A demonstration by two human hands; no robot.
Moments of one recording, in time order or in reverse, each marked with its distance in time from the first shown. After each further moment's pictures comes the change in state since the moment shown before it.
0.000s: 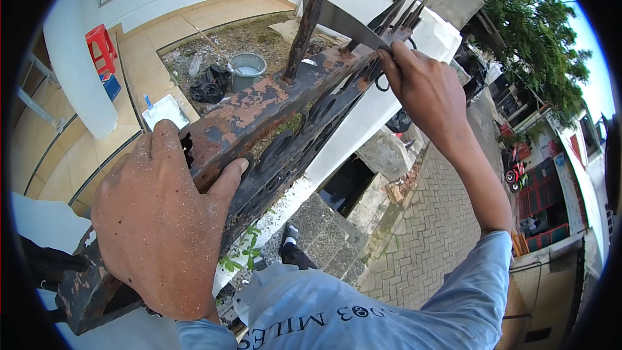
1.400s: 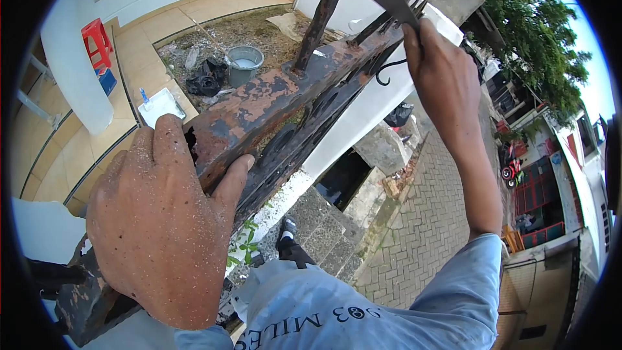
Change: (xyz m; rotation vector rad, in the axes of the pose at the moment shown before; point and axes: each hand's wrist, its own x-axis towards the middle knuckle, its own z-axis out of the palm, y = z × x) left_hand -0.002 -0.006 0.006 0.013 0.019 0.064; right_hand 0.010 -0.007 -0.009 -0.024 0.070 0.159
